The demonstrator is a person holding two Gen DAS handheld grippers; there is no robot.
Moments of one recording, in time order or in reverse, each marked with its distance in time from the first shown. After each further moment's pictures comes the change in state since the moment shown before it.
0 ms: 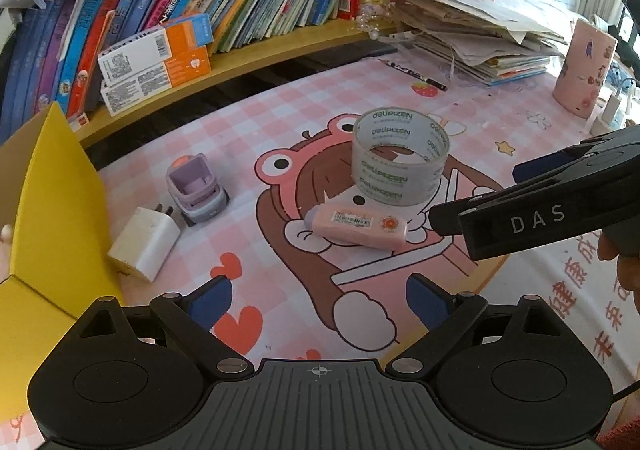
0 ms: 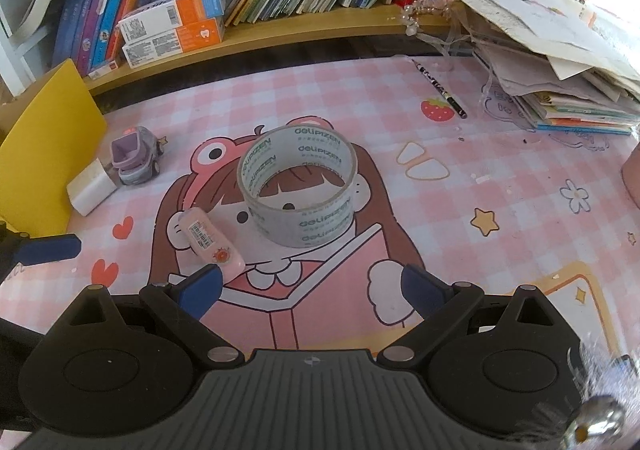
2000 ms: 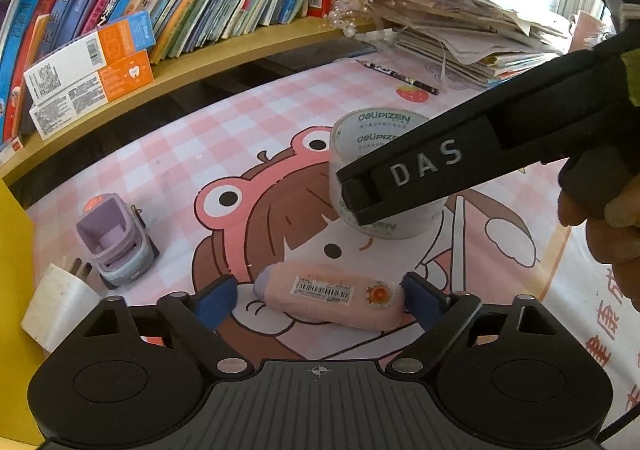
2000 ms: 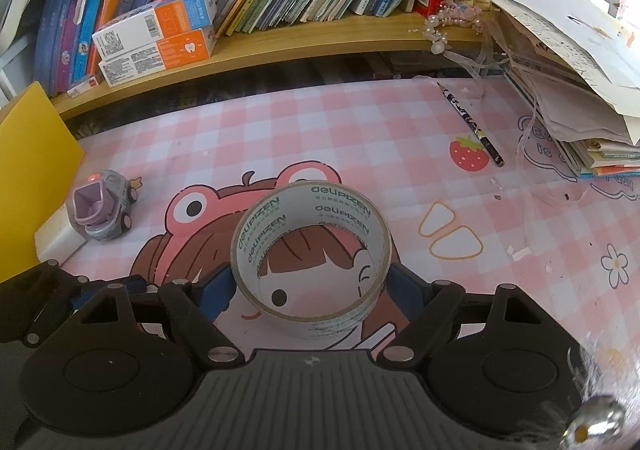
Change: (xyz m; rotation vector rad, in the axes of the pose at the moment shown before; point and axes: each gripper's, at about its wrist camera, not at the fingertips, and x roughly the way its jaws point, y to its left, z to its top) left arm 0.068 -0.014 0.024 0.041 -0.042 -0.078; right arm 0.056 -0.005 0.052 -0.025 -0.006 0.017
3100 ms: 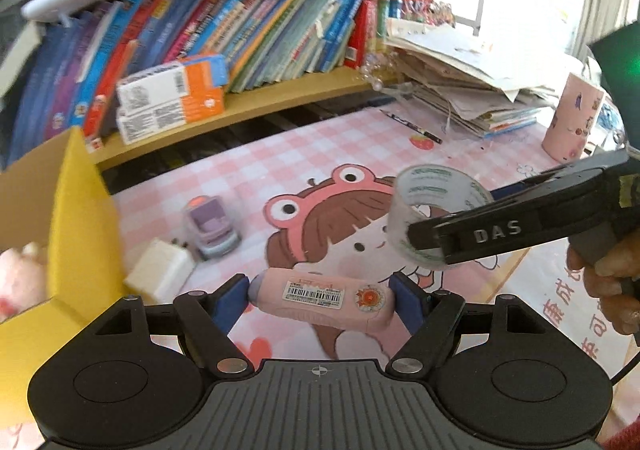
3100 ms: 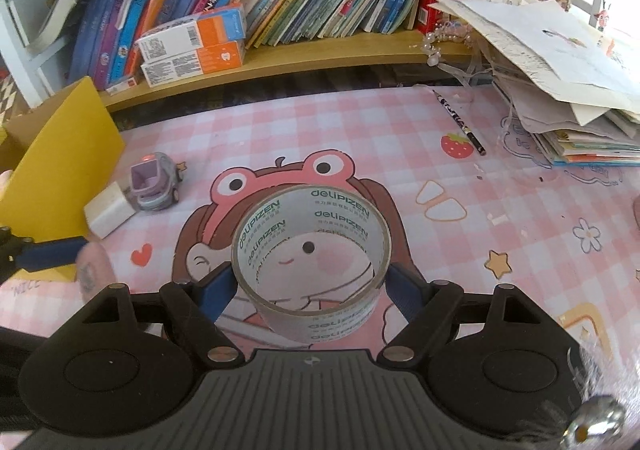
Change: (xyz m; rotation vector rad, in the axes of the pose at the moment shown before) left arm -0.106 0.024 -0.018 -0.103 -0.088 0.045; right arm -0.065 0.016 -0.034 -0.013 -0.044 0.020
